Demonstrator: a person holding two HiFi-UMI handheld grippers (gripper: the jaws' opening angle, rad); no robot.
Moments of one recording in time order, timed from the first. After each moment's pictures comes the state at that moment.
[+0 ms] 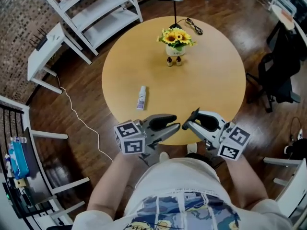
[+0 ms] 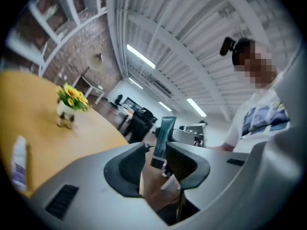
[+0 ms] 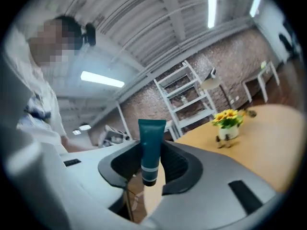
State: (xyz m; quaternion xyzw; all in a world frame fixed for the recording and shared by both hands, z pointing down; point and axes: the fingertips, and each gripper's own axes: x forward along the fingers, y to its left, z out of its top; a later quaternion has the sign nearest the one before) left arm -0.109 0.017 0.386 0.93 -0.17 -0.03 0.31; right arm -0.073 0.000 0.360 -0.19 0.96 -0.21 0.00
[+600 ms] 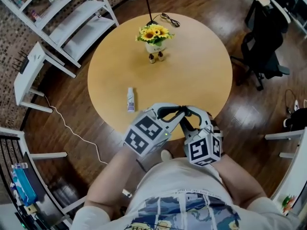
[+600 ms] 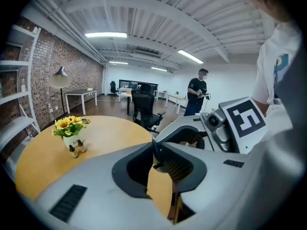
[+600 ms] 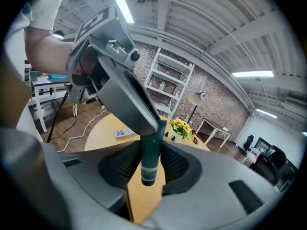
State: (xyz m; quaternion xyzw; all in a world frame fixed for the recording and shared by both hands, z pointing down) left arm -0.065 0.009 0.389 0.94 -0.18 0.24 0.12; right arm -0.079 0.007 0.418 -0.42 0.86 0.07 -0.30
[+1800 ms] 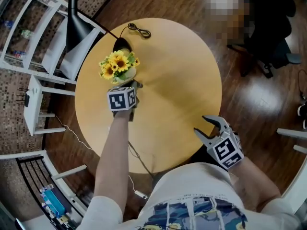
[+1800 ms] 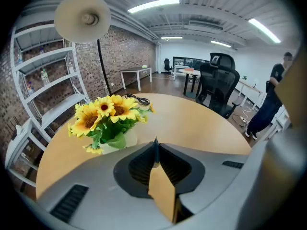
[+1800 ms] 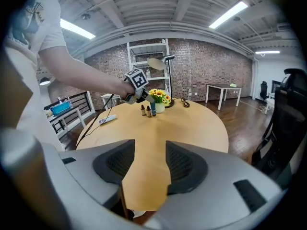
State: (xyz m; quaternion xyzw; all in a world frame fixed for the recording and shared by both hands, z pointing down) left arm -0.021 -0.398 0.553 0.77 -0.48 0.36 0.22; right arm 0.201 -0.154 0.514 -0.36 0.88 -0.16 -0.25
